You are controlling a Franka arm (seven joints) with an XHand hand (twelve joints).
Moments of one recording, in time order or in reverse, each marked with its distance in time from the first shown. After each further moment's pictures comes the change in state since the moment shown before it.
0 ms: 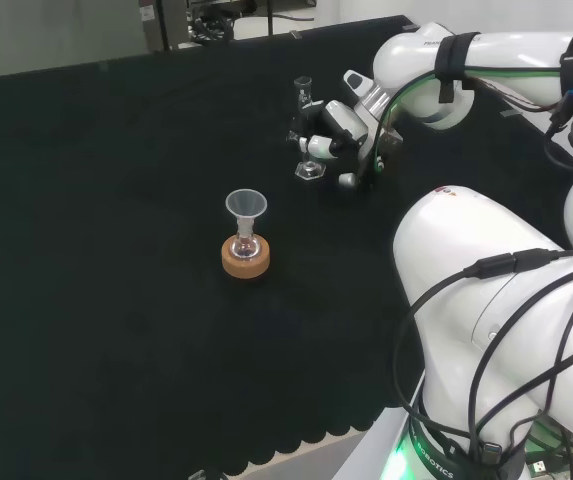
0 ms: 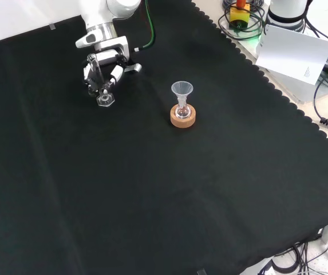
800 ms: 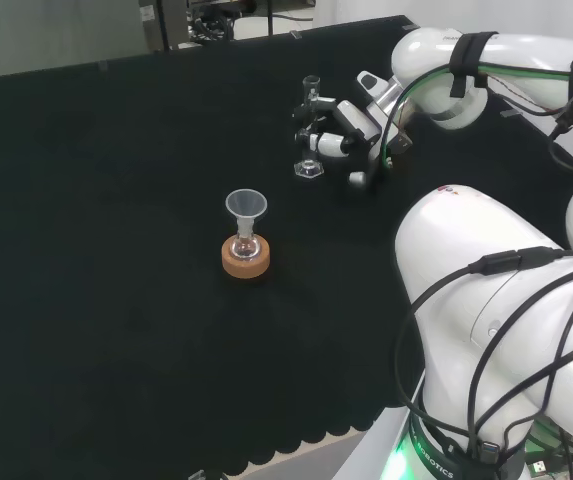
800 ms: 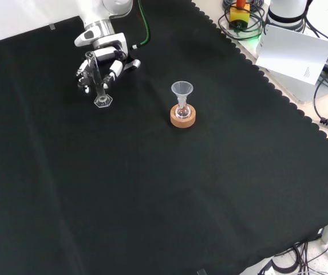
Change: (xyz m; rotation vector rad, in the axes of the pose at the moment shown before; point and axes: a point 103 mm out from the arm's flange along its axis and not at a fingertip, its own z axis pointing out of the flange) arm -0.006 -0.005 -0.011 -0.008 0.104 -0.023
